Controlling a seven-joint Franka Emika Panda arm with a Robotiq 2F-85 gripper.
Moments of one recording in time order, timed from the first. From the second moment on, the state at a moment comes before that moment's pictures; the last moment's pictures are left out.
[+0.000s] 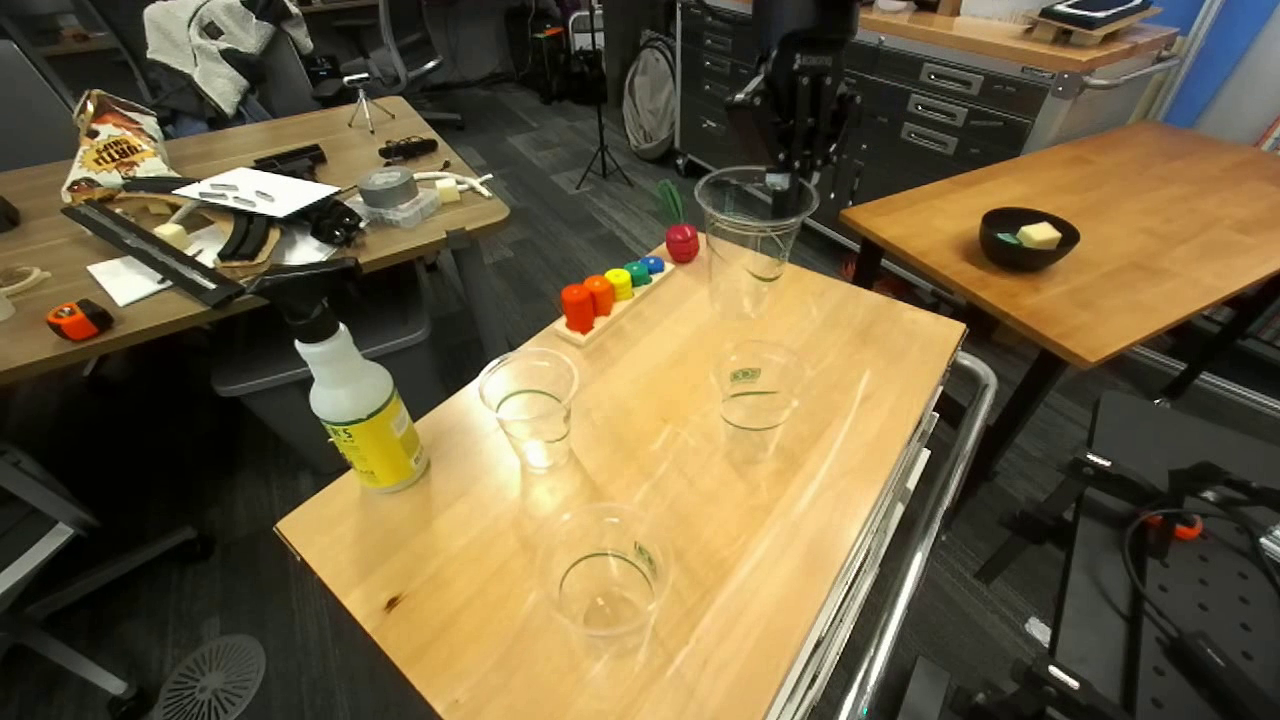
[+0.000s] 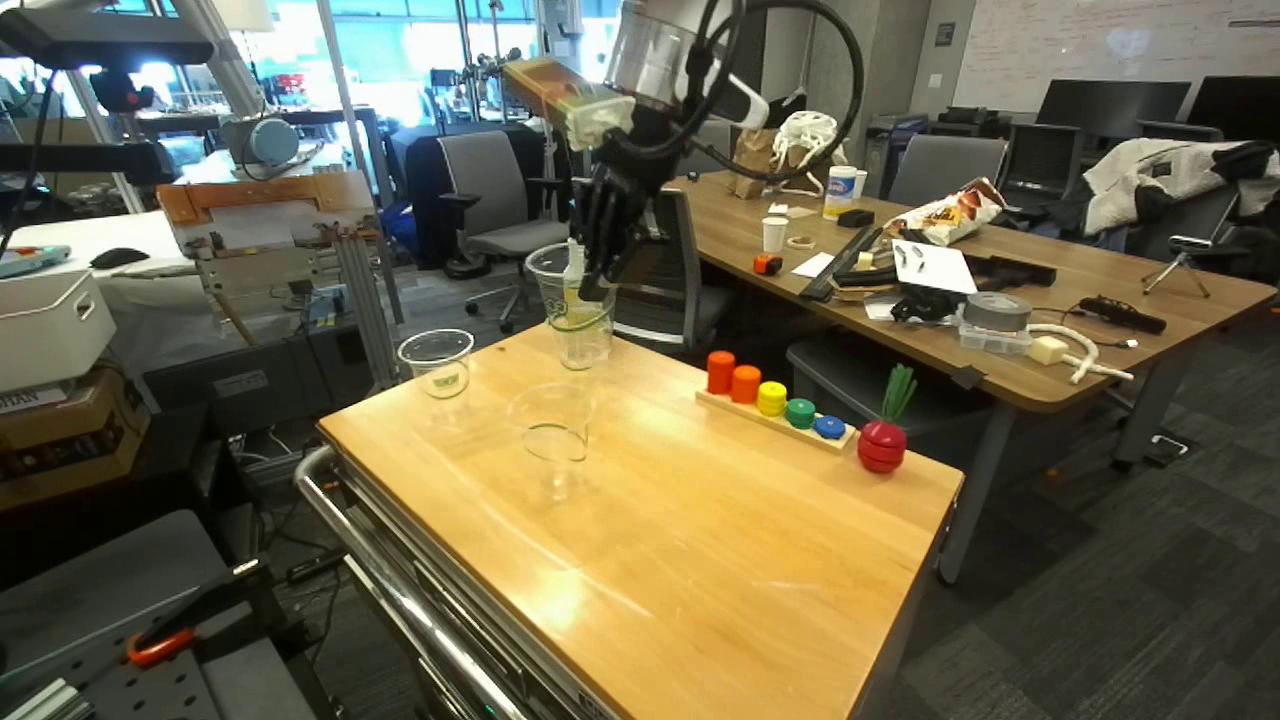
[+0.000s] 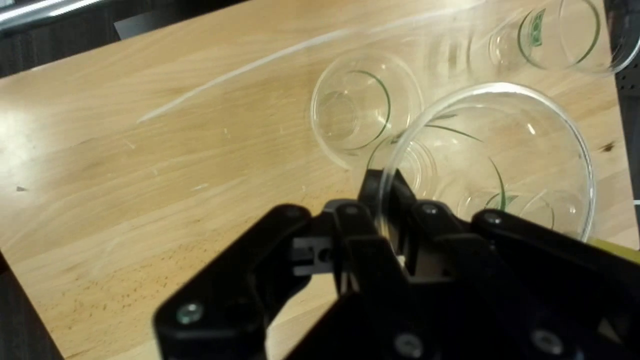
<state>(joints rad) -0.07 0.14 -0.04 -2.03 0.22 1.93 0.08</state>
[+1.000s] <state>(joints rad) -0.04 0.11 -0.03 -2.19 0.26 2.01 -0.02</state>
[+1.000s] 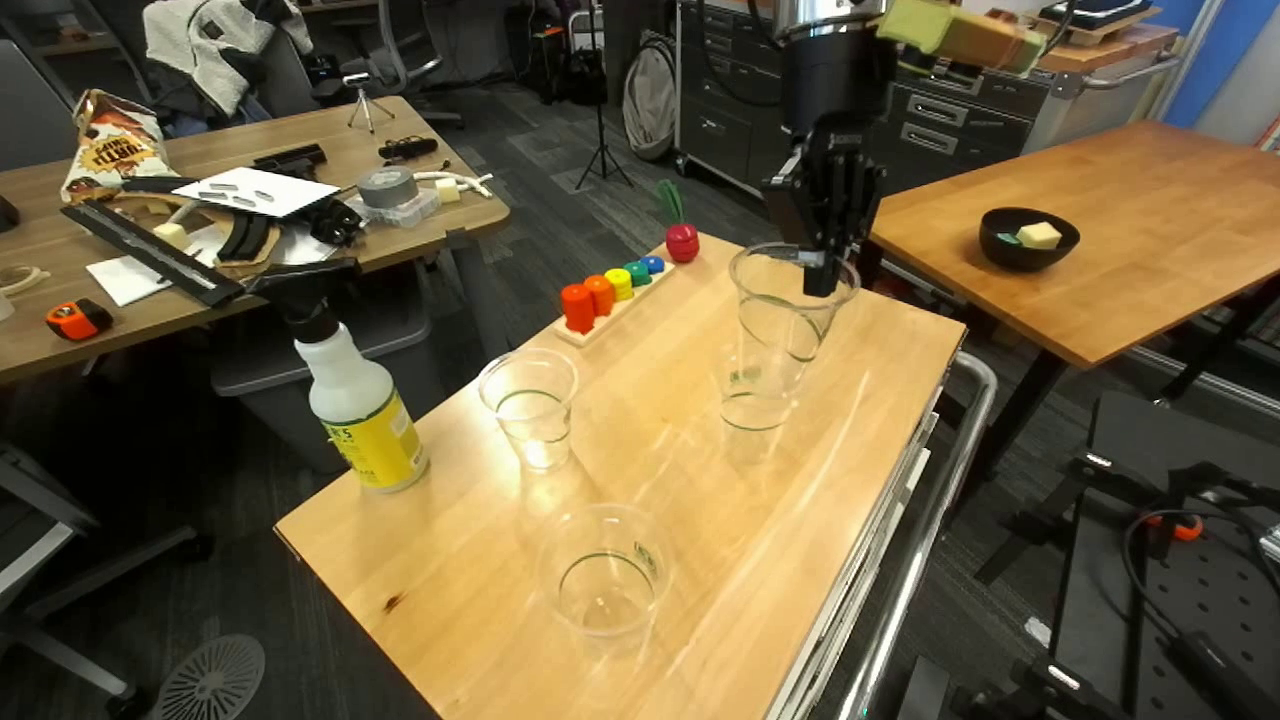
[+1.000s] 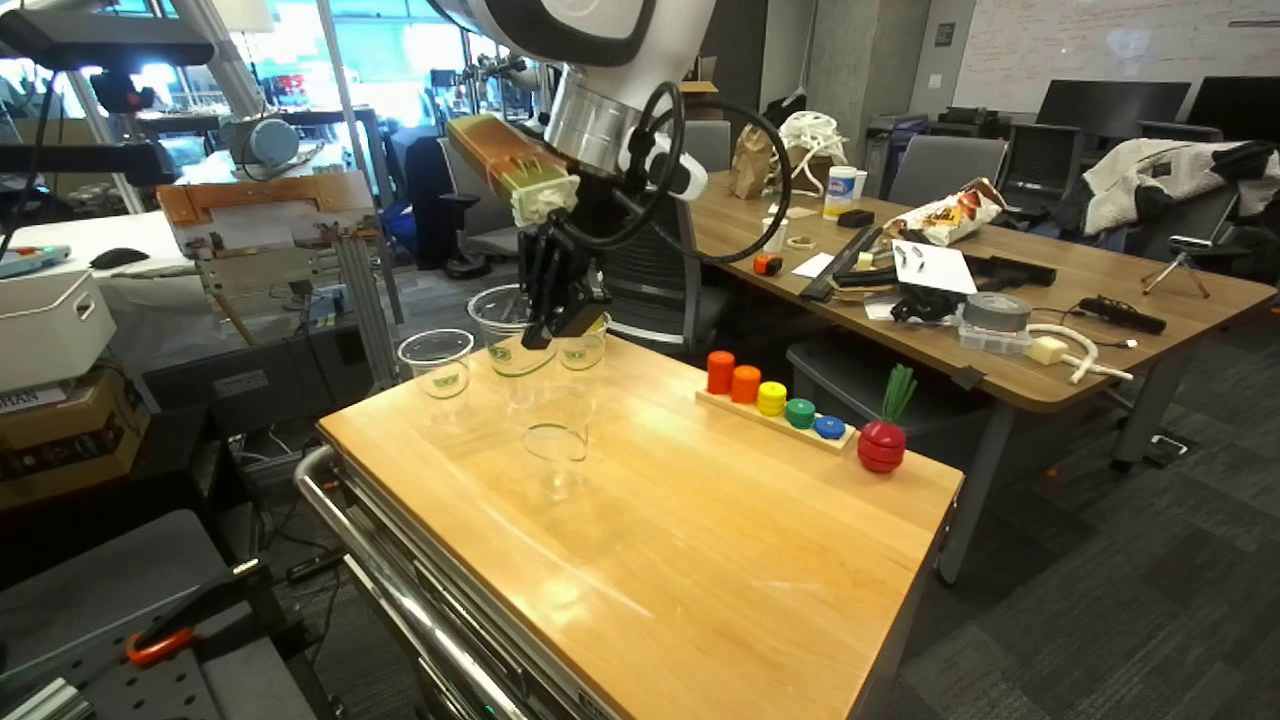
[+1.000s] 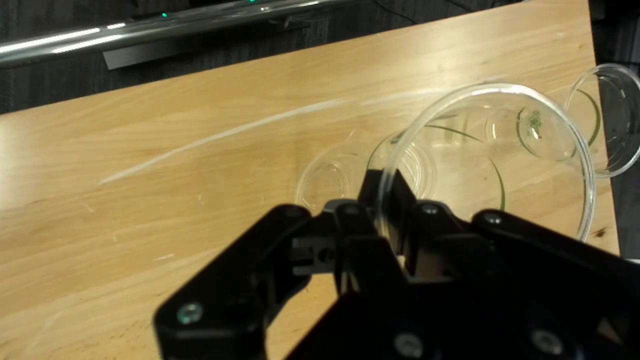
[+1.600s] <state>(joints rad) -0.04 0.18 -0.03 -2.19 0.27 2.08 -0.06</state>
